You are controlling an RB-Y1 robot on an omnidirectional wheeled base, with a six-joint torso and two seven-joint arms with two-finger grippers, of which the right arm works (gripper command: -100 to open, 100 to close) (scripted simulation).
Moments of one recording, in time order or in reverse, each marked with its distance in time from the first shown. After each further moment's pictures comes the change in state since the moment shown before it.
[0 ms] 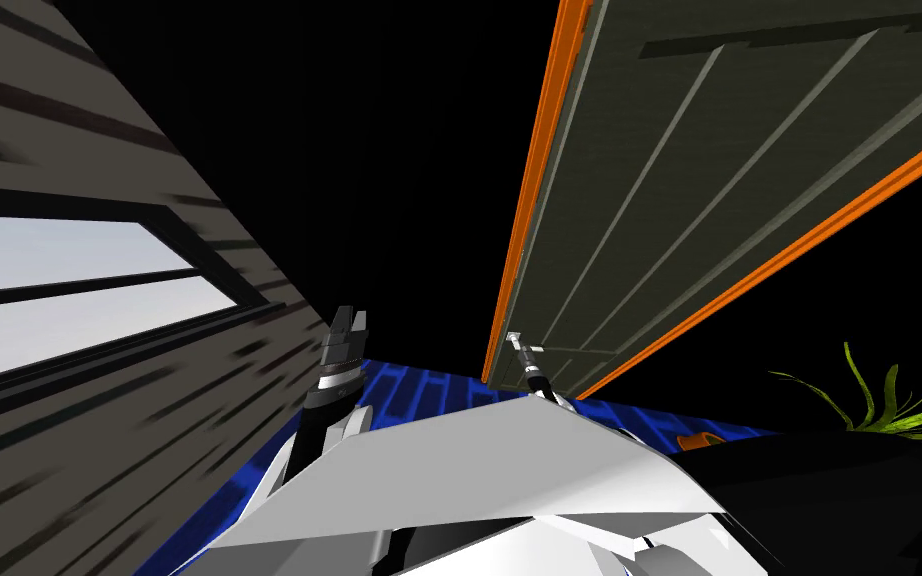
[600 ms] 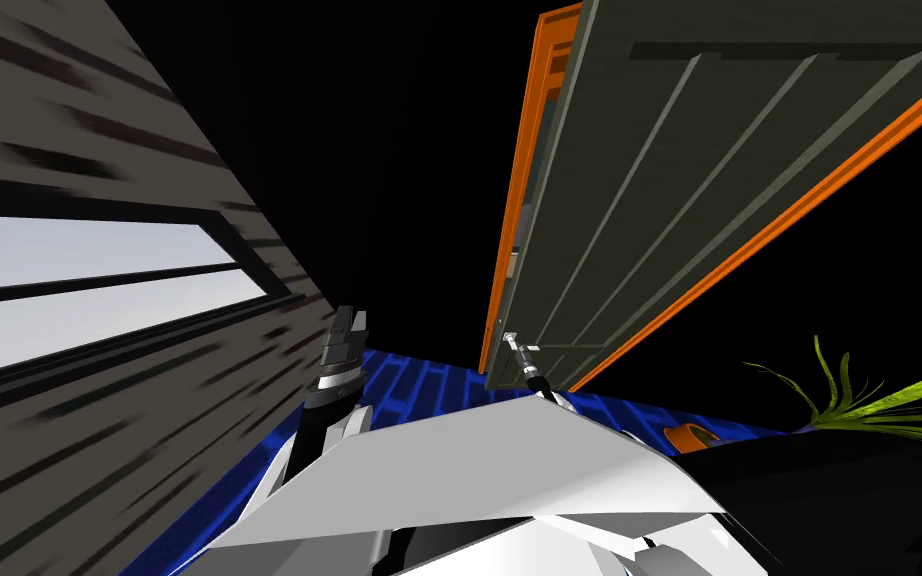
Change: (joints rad) arm 0.022 -0.015 0.056 -0.042 0.035 0.004 -0.039
